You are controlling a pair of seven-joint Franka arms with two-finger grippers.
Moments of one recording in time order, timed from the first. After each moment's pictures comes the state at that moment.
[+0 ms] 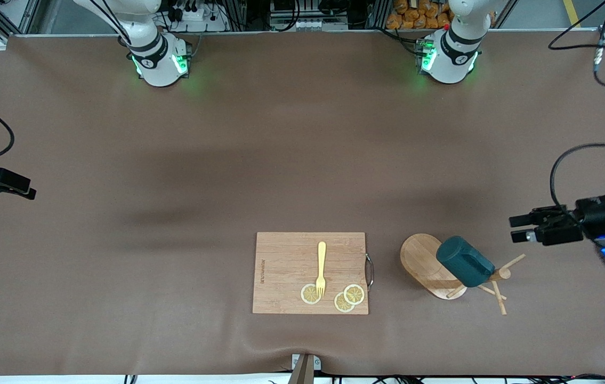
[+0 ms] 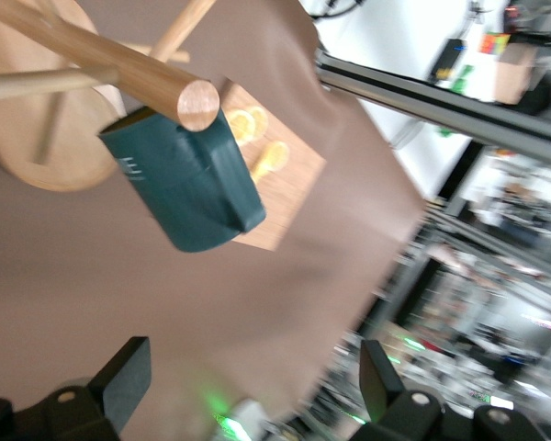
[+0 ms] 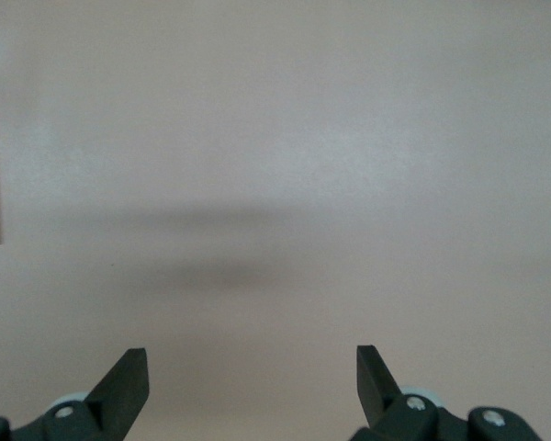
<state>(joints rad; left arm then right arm) 0.48 0.47 -0.45 -1.38 -0.67 1.73 -0.28 -0.14 0.22 0.05 -1.44 0.01 1.69 -0.11</state>
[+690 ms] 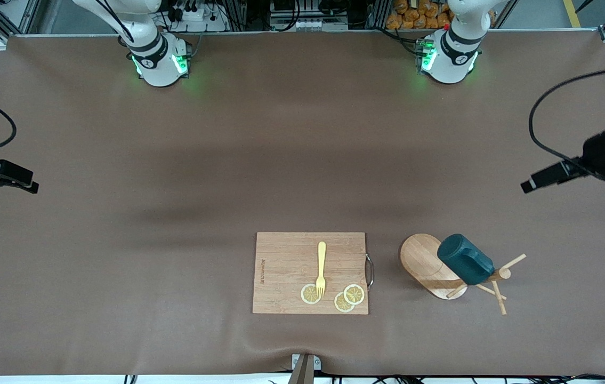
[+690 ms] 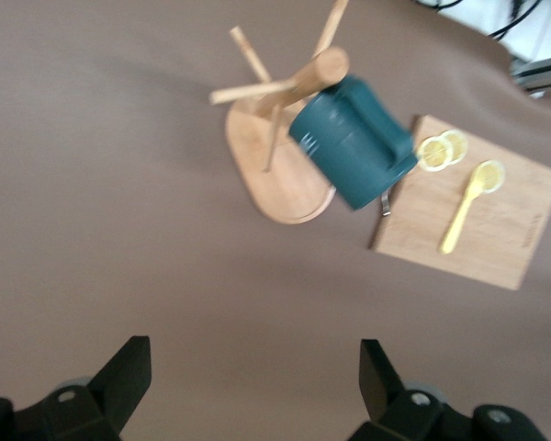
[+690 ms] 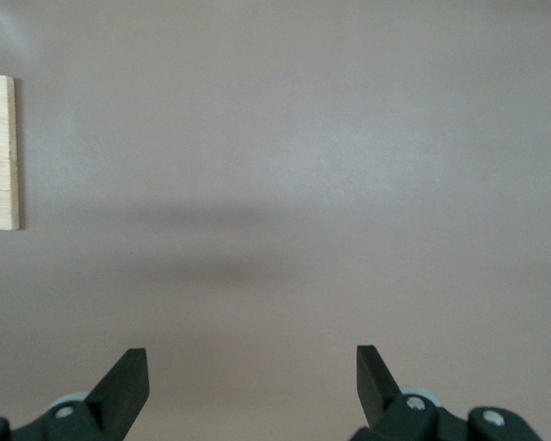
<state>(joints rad) 0.42 0.12 -0.46 -1.56 -0.16 1.71 -0.31 -0.12 0.21 0.05 -1.37 0.02 1.61 -0.12</state>
